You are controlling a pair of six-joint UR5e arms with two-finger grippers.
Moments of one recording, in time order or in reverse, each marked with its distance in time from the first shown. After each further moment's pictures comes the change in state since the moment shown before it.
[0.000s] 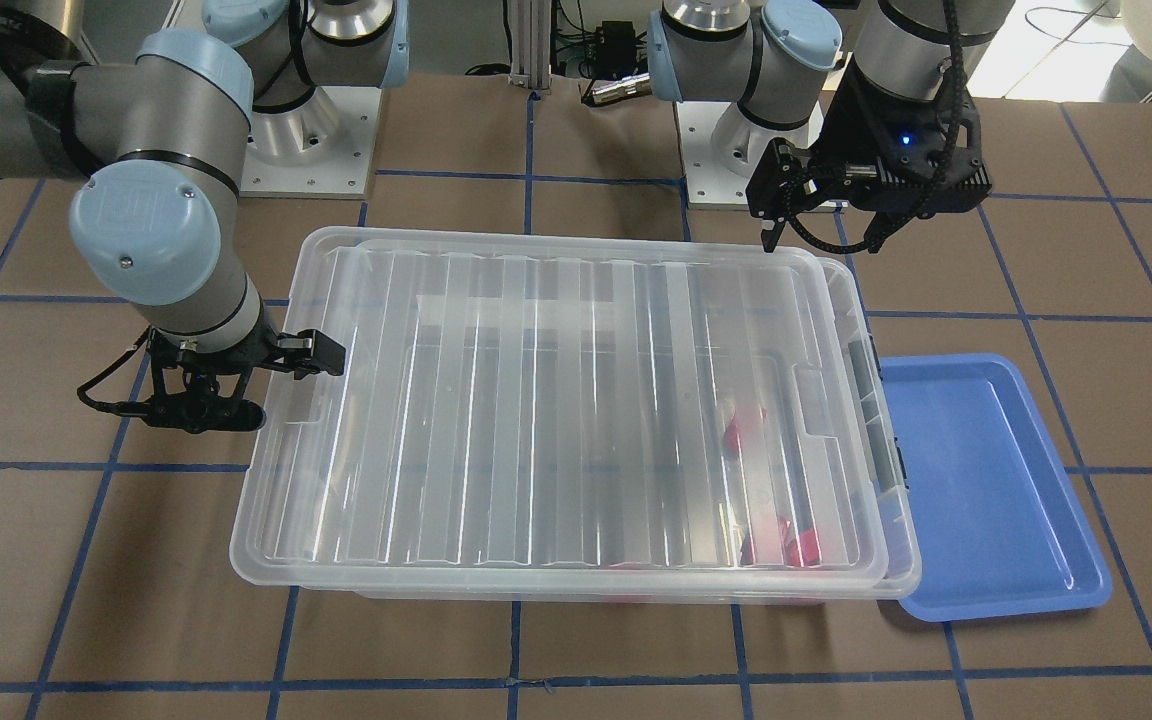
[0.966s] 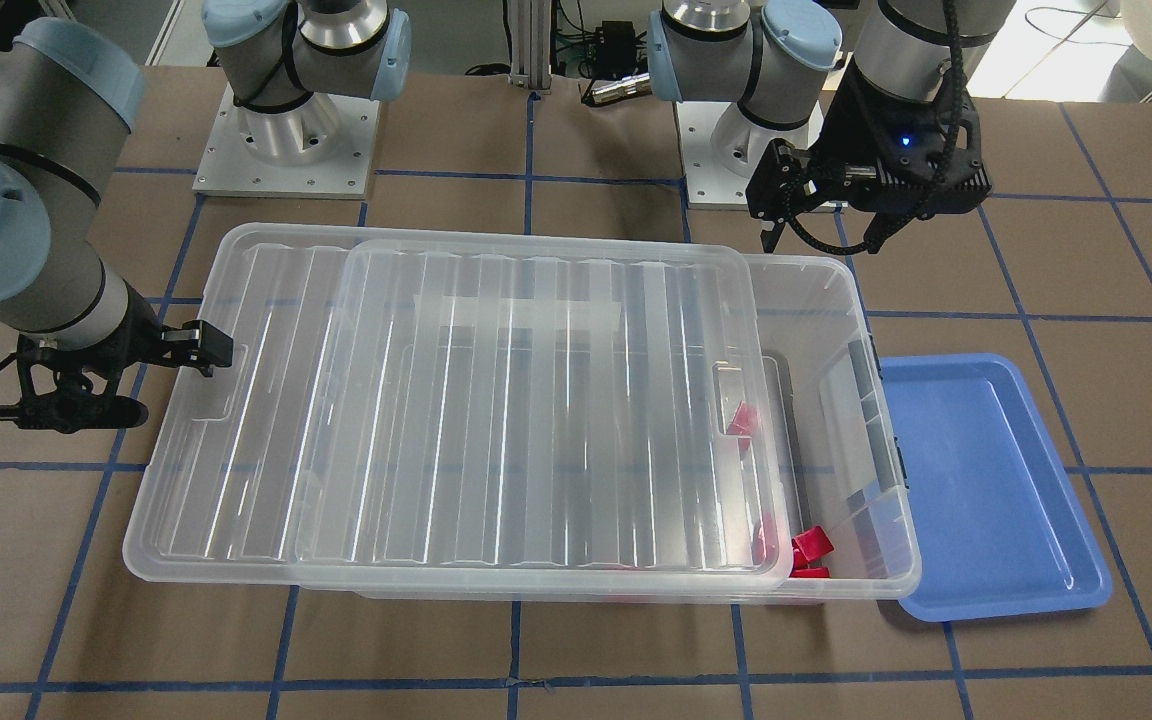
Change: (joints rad) left arm 0.000 -0.003 0.000 0.000 0.000 0.000; right arm -0.160 -0.025 0.006 0.013 -0.029 -0.235
